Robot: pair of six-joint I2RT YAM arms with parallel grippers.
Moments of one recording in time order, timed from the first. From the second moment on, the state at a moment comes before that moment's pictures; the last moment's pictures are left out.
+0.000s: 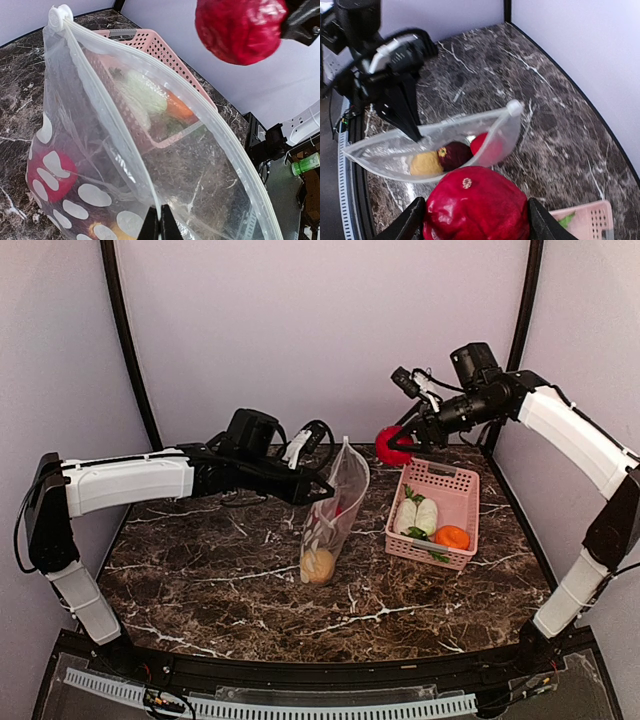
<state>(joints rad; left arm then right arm) -0.79 1.69 1.33 -0.20 0.43 -0.30 0.42 1.60 1.69 -0.88 -0.69 -0.47</state>
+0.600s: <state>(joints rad) -0.79 1.69 1.34 -0.23 0.38 -0.25 0.55 1.75 1.80 -0.87 -0.97 -0.41</state>
